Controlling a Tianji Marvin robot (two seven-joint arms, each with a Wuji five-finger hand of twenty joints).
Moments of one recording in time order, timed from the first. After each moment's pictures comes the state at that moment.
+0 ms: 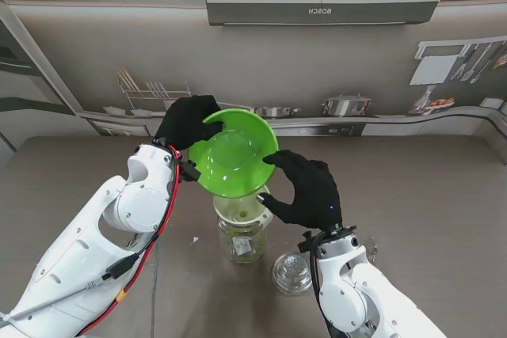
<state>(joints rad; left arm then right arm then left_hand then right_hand) 1.27 -1.17 -1.12 -1.69 0.49 0.09 0.19 -1.56 -1.17 1.04 -1.67 -0.90 -0.09 -0.64 0.95 -0.69 0.80 -0.18 0.86 0.21 0.99 0.59 1.28 0.22 0.41 1.02 1.22 0.27 0.95 0.71 0.88 0.35 1.41 0.66 0.12 -0.42 0.83 -0.09 0.41 -0.11 0.56 0.41 0.57 0.00 0.37 0.29 0.68 0.19 0.16 0.24 0.34 0.30 0.73 0.44</state>
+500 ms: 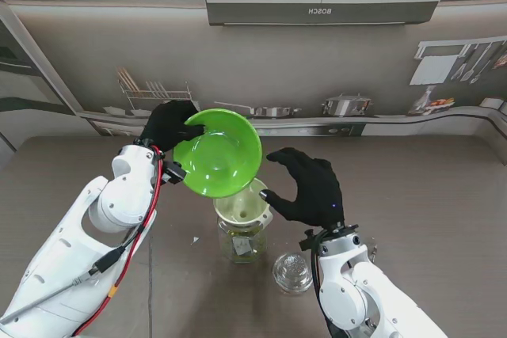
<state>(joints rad) 1.31 -1.18 -1.21 -1.70 0.34 0.20 0.14 -1.56 -1.17 1.05 -1.67 -0.88 -0.07 -0.64 0.95 -0.69 0.80 -0.18 0.86 0.22 0.99 0.59 1.28 0.23 0.41 1.02 1.22 0.28 0.95 0.71 0.88 0.36 1.41 0.66 0.12 -0.42 0.83 -0.09 0.41 -0.11 0.56 0.41 0.56 0.00 0.38 0.29 0.68 0.19 0.16 0.24 0.34 0.30 0.73 0.44</state>
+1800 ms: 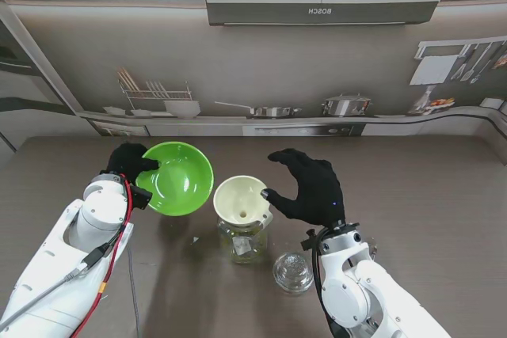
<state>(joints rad) 1.38 -1.21 -1.36 -1.51 0.21 0.38 0.19 -1.56 -1.17 1.06 -1.68 -0.87 -0.06 -0.59 0.97 -0.70 0.80 -0.18 0.87 0.24 0.96 0.61 1.28 0.25 0.40 1.02 1.22 0.31 0.95 0.71 0.88 0.39 1.41 0.67 0.12 -0.42 0.83 -0.09 0.40 -0.10 0.56 0.41 0.56 0.00 0.38 0.29 0.68 0.19 0.16 0.24 0.34 0.31 0.73 0.44</state>
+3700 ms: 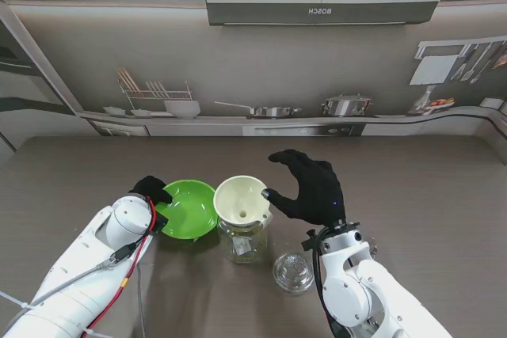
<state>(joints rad) 1.24 -1.22 -1.18 -1.18 0.22 0.45 0.12 -1.56 -1.17 1.07 -1.68 -0.85 -0.06 -0.56 1.03 -0.62 0.77 -0.18 0.86 0.26 0.66 0.52 1.12 0.31 0.23 0.93 0.94 0.38 0.65 0.70 0.47 0.42 1.19 0.62 0.12 -0.42 0.83 -0.09 0.40 -0.10 0.57 0.41 0.56 0.01 0.38 0.29 0.68 0.19 0.16 0.24 0.34 0.31 0.73 0.44</state>
